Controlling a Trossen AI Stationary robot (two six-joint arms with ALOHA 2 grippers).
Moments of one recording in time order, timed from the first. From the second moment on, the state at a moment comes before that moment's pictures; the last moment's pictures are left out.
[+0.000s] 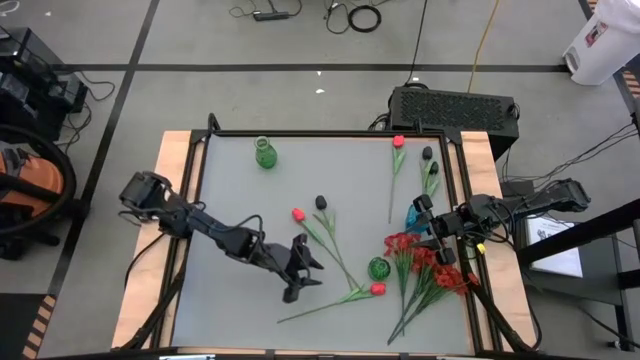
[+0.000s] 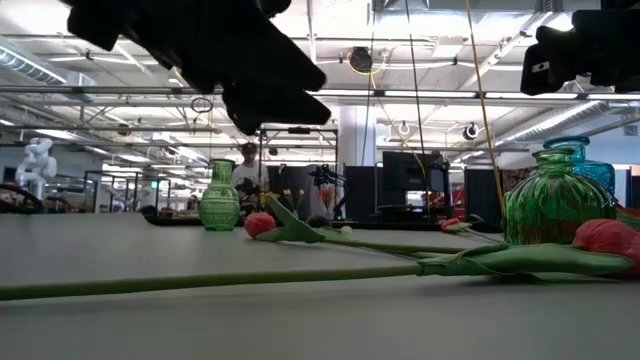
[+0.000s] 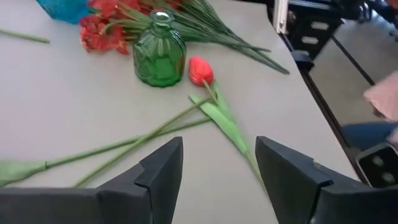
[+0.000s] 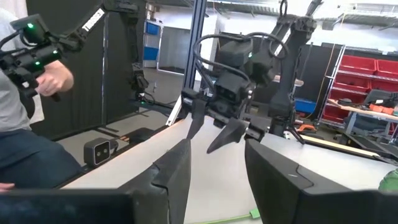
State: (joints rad) left arm -0.39 1.71 0.84 0.38 -0.12 -0.30; right arm 0.21 0.28 0.03 0.36 -0.16 -0.12
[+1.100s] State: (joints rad) left arm -0.51 2.09 1.41 -0.07 -0.34 -0.47; right arm 0.21 0.30 0.03 0.35 -0.16 -0.12
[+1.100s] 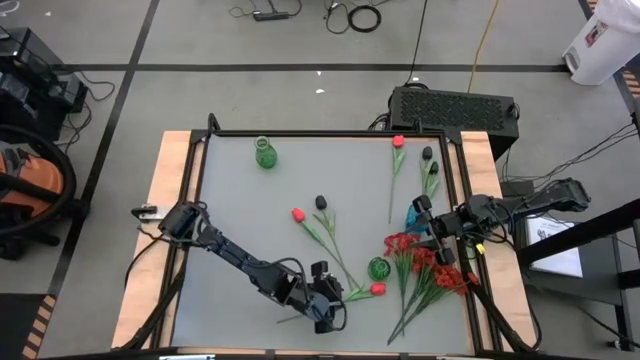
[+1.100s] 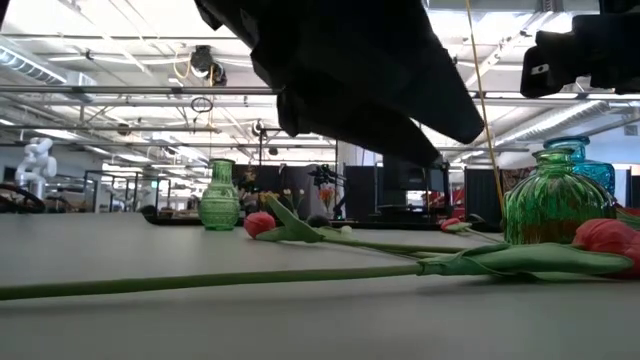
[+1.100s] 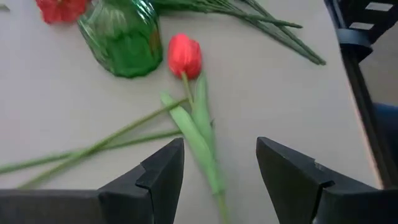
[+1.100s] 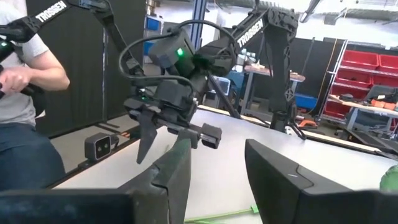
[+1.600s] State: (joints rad) left arm -0.51 2.16 1.41 -0.13 -0.34 -0.57; right arm 0.21 0.30 0.03 0.35 -0.16 -0.12
